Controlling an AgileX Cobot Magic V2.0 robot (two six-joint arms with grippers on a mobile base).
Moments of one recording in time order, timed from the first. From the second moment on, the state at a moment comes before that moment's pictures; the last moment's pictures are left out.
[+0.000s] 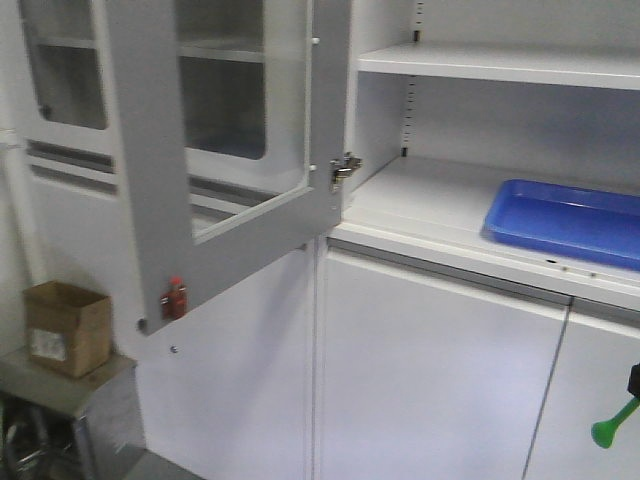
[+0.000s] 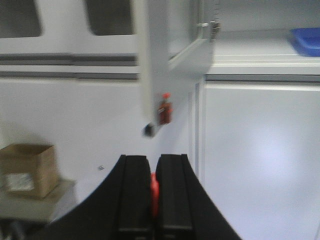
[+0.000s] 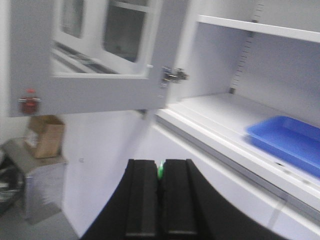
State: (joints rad) left arm -0.12 0.56 -0.50 -0.61 0.17 0.63; right arm 0.09 0.60 -0.54 1.34 0.27 -1.51
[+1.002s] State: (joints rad) left arm -0.12 0.56 -0.50 -0.61 0.17 0.63; right arm 0.09 0.60 -0.54 1.34 0.27 -1.51
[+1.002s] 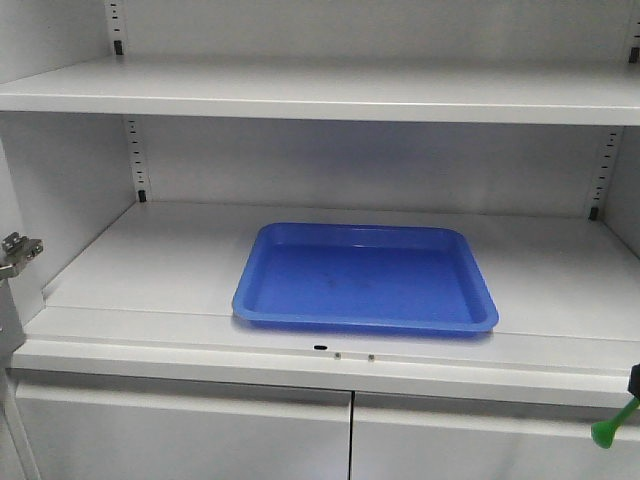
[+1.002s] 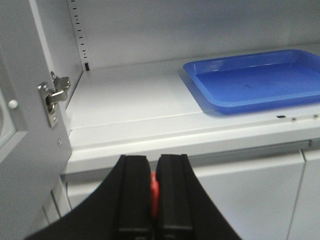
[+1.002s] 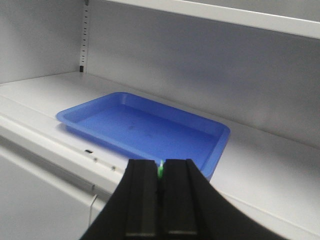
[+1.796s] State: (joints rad) left arm -0.12 0.56 -0.50 -0.61 0.17 0.63; right arm 0.09 0.60 -0.54 1.34 0.27 -1.51
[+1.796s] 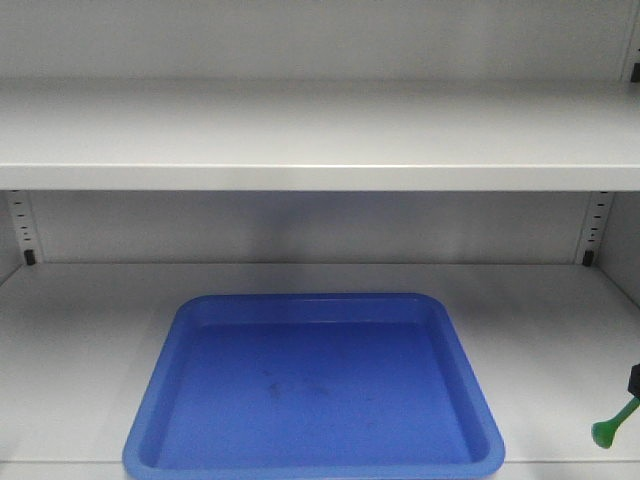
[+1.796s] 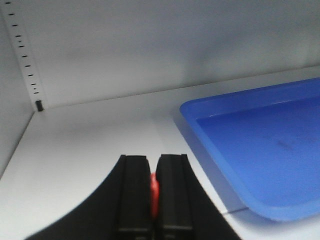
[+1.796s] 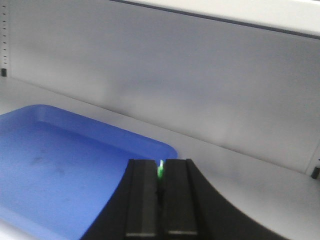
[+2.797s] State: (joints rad) left arm -0.12 0.56 -0.50 -0.61 0.17 0.63; right arm 0.09 0.60 -0.54 1.34 0.27 -1.52
